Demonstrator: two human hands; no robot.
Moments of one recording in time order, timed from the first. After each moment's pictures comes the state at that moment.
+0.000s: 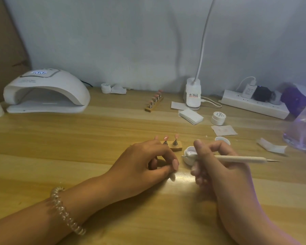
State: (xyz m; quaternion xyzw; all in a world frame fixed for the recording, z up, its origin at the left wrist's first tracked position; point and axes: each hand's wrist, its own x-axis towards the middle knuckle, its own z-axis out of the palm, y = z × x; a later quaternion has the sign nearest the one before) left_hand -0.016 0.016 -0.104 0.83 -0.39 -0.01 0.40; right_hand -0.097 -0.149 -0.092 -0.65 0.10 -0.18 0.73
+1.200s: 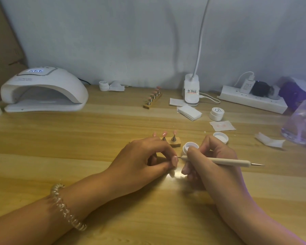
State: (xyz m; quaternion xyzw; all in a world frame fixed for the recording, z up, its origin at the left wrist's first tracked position) left_hand -0.013 0.014 -0.112 0.82 -0.41 0.01 0.41; right_hand -0.090 -0.150 -0.095 -0.72 0.11 -0.14 0.67
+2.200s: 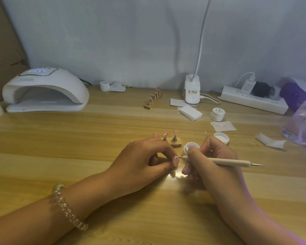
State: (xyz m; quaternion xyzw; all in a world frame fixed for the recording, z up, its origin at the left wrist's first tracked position) left_hand -0.014 0.013 -0.111 0.82 -0.40 0.00 0.41; right_hand -0.089 -0.152 -0.099 -0.73 0.10 -0.14 0.66
